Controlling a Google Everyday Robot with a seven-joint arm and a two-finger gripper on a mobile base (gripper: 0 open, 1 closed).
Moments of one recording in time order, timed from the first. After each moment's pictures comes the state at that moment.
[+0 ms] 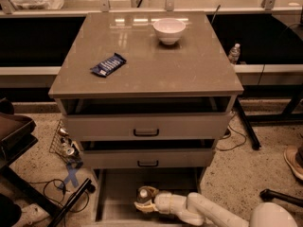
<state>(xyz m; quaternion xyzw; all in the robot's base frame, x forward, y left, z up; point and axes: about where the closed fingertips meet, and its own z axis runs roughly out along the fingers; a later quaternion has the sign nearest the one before) 0.500 0.043 0.252 -0.42 0.61 0.42 0.52</state>
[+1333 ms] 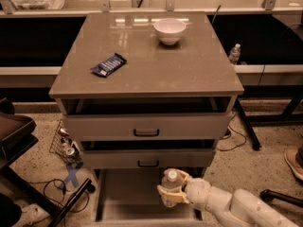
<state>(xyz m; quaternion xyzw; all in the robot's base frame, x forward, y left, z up) 0.450 -0.060 0.533 -0.35 0.63 0.39 0.57</state>
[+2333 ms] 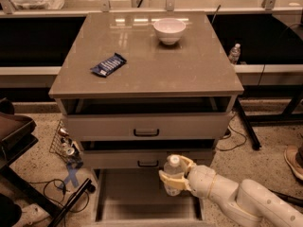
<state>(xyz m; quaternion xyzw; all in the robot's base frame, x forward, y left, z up) 0.465 -0.066 0.603 -0.34 0.65 0.35 0.58</state>
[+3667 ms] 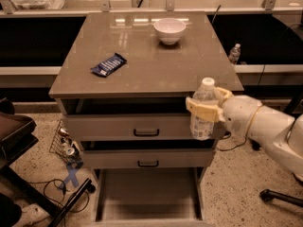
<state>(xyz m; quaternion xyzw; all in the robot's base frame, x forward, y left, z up) 0.534 -0.135 0.850 -0.28 0.69 0.27 0.61</state>
